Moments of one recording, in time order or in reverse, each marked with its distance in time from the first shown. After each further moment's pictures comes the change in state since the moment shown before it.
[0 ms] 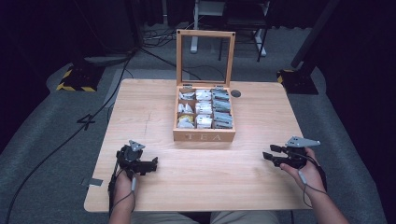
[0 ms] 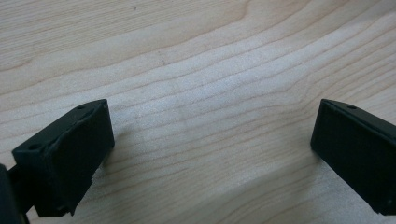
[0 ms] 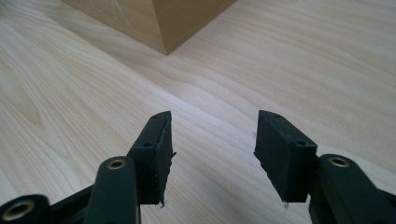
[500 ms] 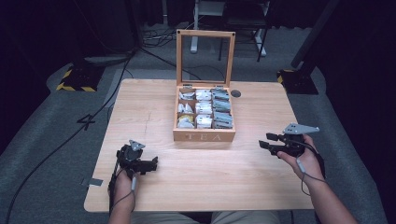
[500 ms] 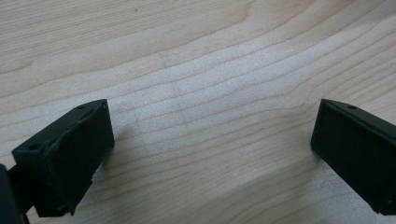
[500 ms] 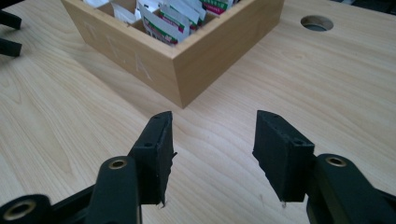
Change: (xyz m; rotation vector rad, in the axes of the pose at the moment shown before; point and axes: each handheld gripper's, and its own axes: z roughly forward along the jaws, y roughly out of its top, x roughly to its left) left arm 0.001 0.001 0.001 0.002 0.002 0.002; right arm 0.009 0.052 -0.004 -0.031 0.019 -0.030
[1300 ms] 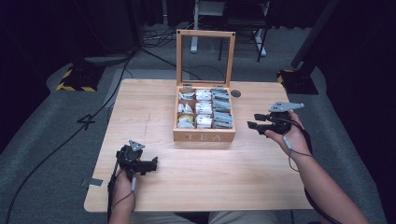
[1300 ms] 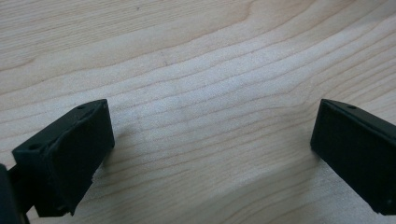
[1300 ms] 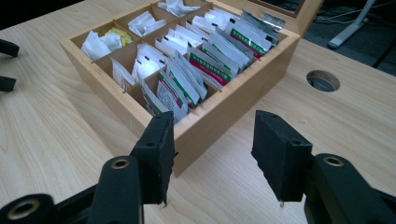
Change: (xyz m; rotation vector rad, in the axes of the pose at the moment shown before) left arm -0.001 -0.001 -0.001 -0.002 0.007 -0.013; right arm -0.006 0.066 0.037 -0.012 0.026 -0.074
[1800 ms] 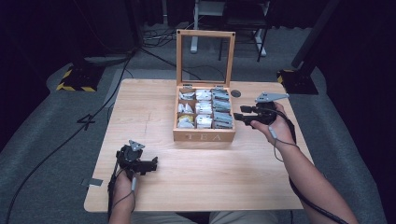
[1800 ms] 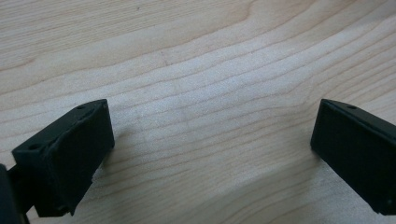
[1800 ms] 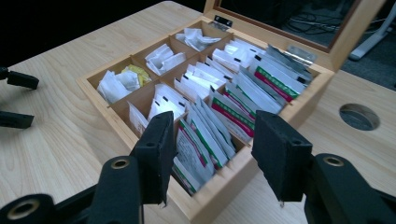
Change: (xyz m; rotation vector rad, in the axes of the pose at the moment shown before) left arm 0.001 0.001 0.000 0.002 -0.001 0.007; right arm 0.011 0.034 0.037 -0.032 0.061 0.017
